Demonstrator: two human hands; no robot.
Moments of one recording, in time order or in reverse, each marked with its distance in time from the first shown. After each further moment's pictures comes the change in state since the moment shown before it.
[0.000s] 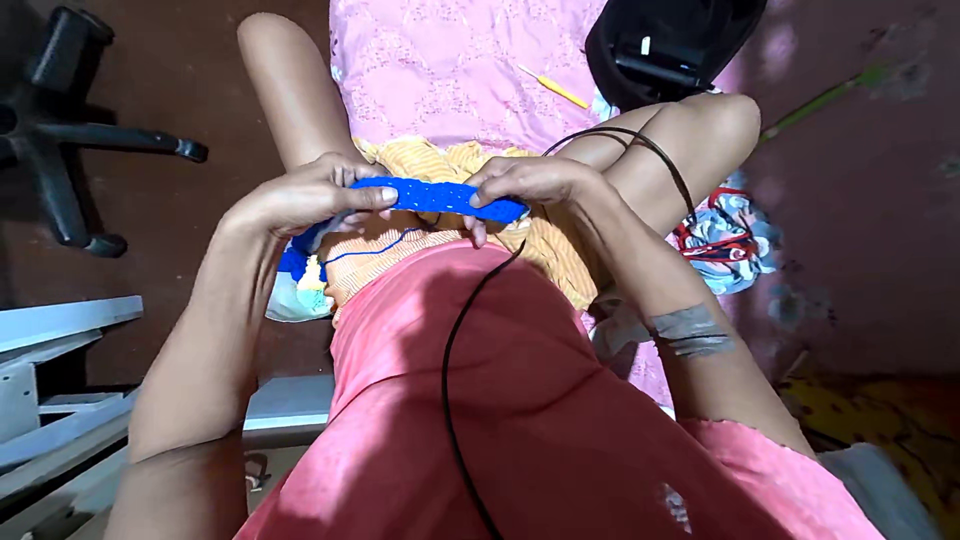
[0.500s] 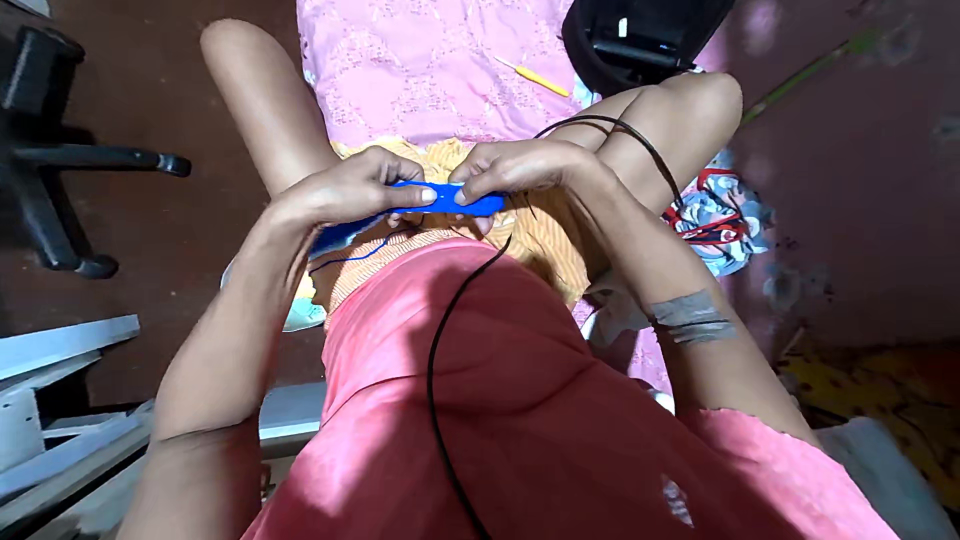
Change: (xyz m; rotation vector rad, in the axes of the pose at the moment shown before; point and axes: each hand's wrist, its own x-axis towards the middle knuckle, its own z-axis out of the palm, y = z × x) left_hand 0.048 0.026 0.029 0.236 -0.105 0.116; right_hand -0.014 -0.013 -0.007 -0.094 0.054 0.093
